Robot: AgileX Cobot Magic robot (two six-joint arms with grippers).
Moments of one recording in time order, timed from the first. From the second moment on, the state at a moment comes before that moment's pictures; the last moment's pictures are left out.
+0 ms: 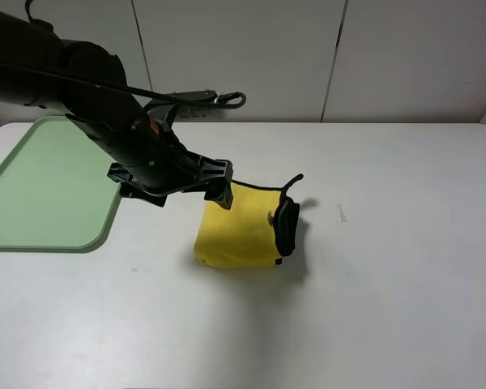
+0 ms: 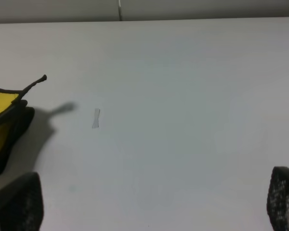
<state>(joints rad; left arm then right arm) -0.65 1.73 -1.02 -0.10 0.41 -0.28 0.06 -0.01 -0.49 0.03 1.02 -0.01</state>
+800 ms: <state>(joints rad) -0.63 1.97 -1.02 -0.12 0.18 -0.24 0.06 -0.01 -0.49 0.03 1.02 -0.01</state>
